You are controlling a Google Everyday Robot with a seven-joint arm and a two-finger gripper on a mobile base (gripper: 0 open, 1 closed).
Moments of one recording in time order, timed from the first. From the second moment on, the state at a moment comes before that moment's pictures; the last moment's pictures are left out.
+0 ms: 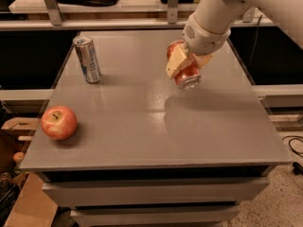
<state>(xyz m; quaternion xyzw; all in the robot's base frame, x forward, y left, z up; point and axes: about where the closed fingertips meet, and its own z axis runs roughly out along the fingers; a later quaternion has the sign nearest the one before) 0.586 -0.103 0.895 -0.20 0.97 0.09 0.13</state>
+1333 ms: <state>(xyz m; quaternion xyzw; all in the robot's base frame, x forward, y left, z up) 0.489 -0.014 0.864 -0.53 0.84 -0.02 0.12</state>
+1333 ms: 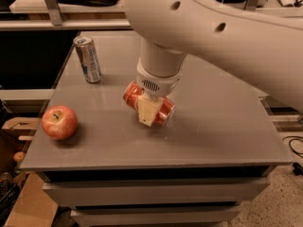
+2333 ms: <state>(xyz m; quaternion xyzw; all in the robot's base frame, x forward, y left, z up) 0.478 0.003 0.868 -0.58 0.80 -0.05 0.12</state>
